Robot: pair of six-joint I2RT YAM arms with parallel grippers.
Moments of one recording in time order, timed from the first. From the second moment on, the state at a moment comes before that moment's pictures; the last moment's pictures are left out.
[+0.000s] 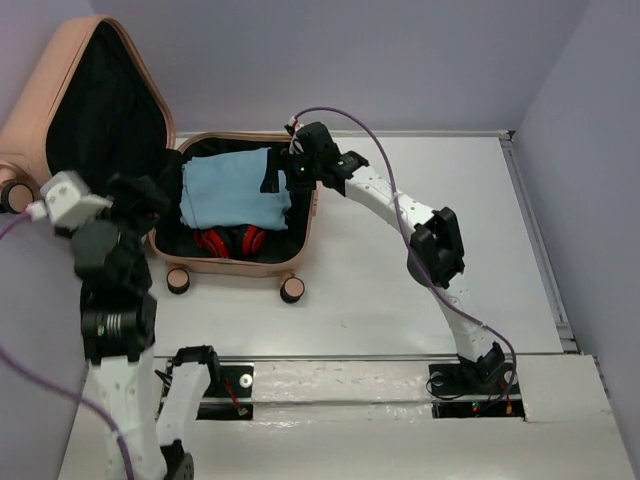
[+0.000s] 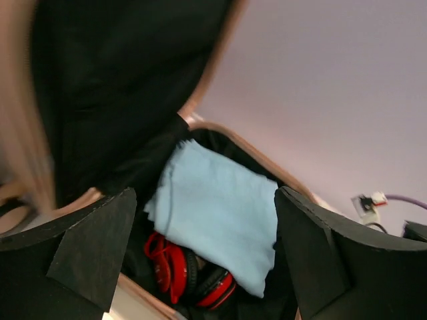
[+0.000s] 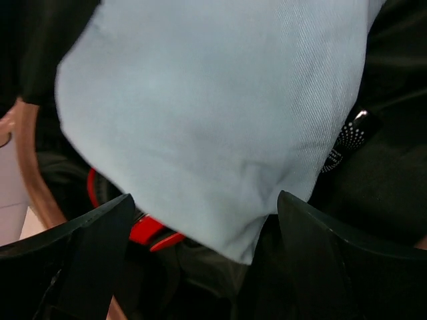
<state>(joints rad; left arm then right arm) 0.08 0.79 1.23 -0.52 -0.27 -0.46 0.70 2.39 2.26 -0.48 -0.28 0.53</state>
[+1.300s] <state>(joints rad) 0.18 1.14 1.20 -0.27 -1.04 -0.18 0.70 1.85 1.32 -0.15 -0.31 0.43</state>
